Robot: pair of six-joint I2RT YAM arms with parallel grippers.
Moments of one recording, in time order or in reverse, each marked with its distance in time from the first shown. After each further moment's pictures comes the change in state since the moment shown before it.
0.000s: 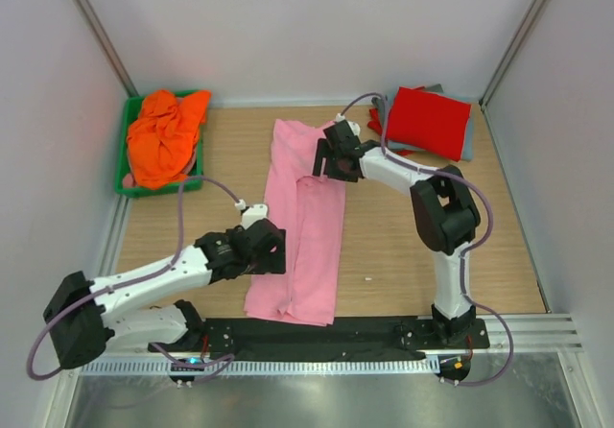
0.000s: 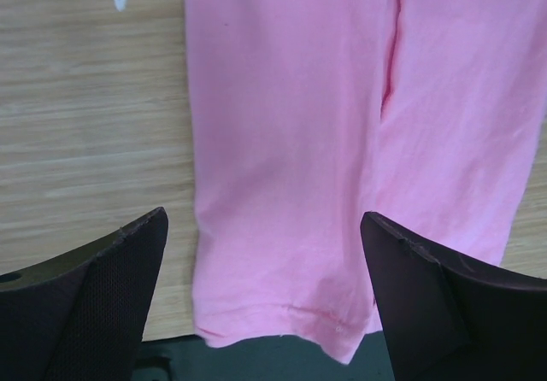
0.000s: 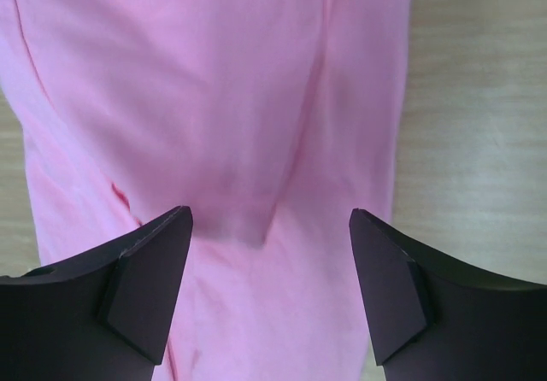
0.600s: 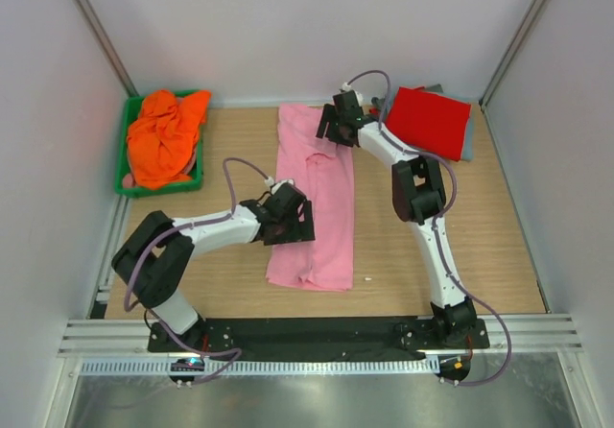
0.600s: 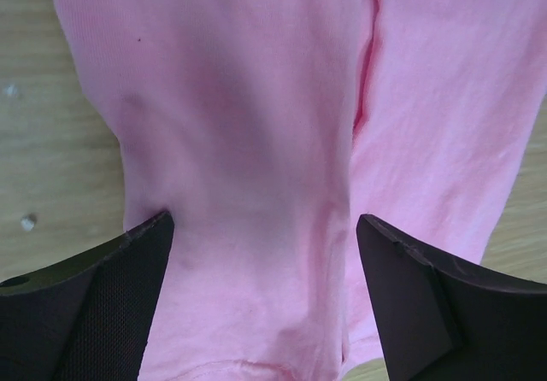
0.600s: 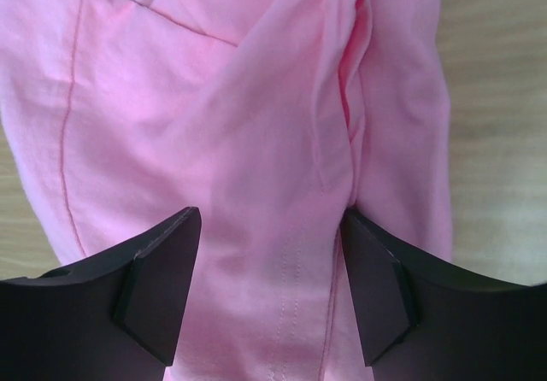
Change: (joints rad) left arm 0.175 0.540 0.175 0.381 0.248 0.031; right arm -0.160 0.511 0.672 -0.019 -0.091 -0.056
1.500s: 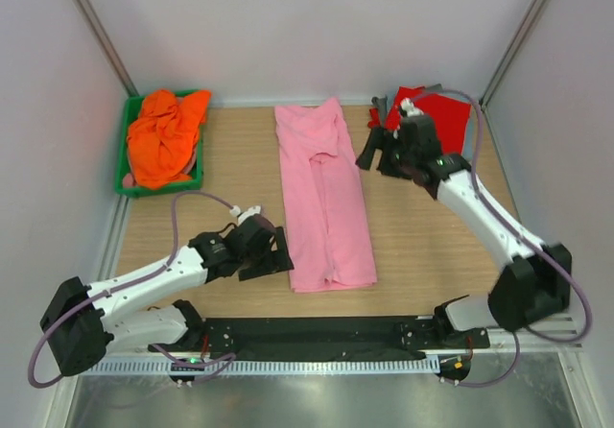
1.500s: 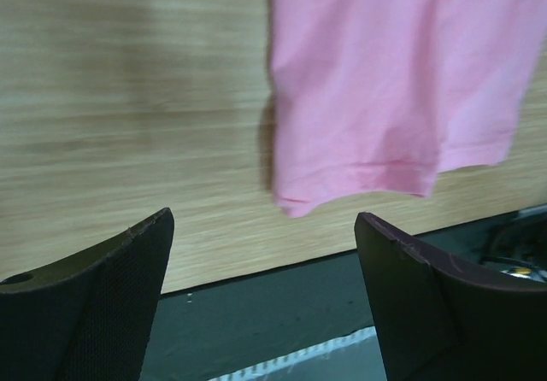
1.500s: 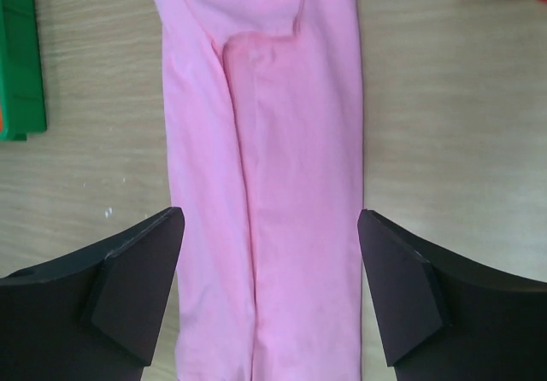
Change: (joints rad) left arm -0.102 -0.526 -0.158 -0.291 0.015 -0.215; right arm -0.047 -0.974 -0.811 -0.084 -0.098 -0.073
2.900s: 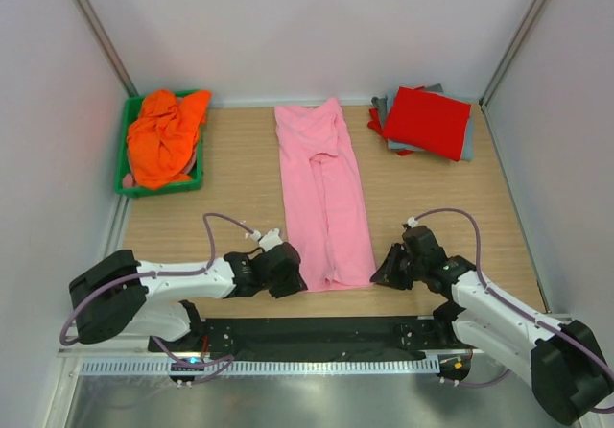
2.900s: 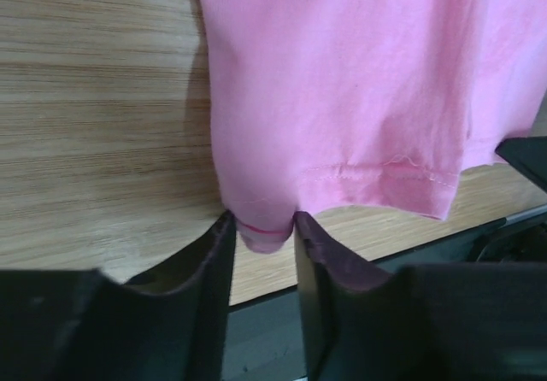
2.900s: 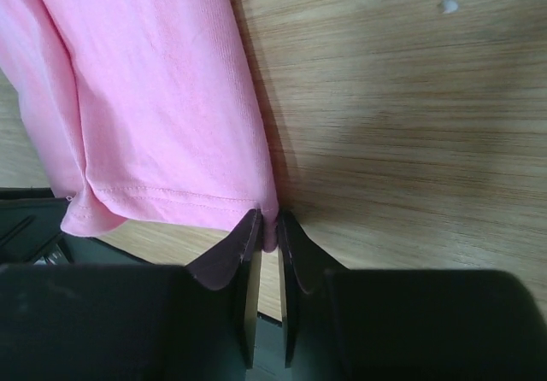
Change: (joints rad) left arm -0.223 0.204 -0.210 0.399 -0.041 -0.311; right arm 0.149 -0.696 -1.082 0.105 -0.182 0.400
